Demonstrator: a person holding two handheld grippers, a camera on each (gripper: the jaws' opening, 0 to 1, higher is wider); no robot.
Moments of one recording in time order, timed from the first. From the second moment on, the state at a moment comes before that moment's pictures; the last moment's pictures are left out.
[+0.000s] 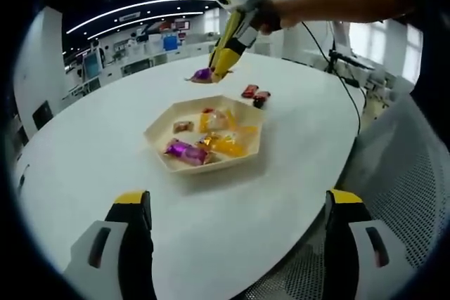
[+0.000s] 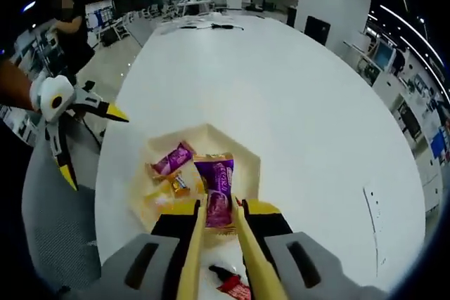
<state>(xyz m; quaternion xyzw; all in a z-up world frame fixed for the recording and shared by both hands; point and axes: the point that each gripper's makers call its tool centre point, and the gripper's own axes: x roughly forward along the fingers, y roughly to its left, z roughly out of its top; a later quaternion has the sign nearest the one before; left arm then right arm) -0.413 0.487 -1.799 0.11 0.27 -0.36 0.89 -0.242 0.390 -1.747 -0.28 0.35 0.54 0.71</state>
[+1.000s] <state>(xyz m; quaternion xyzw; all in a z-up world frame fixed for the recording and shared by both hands) -0.417 0.476 -1.789 0.10 0.25 -0.38 0.89 -0.261 0.420 -1.717 -0.27 0.34 0.51 0.74</state>
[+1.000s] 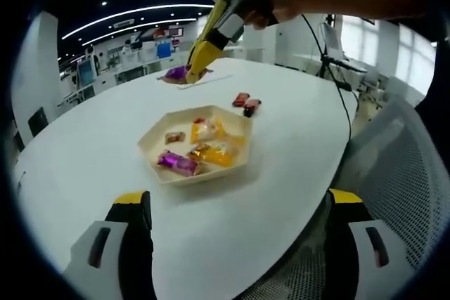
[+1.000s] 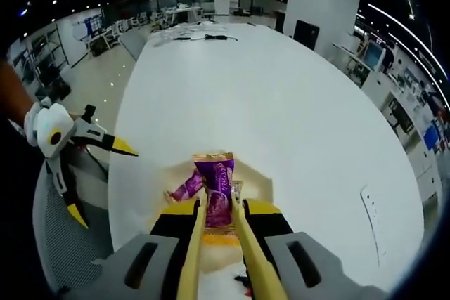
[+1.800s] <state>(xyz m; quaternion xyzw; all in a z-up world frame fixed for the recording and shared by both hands) -0.421 0.464 -1.781 0.09 0.23 -0.40 0.88 -0.259 0.401 -1.689 -0.27 0.31 0.50 0.76</state>
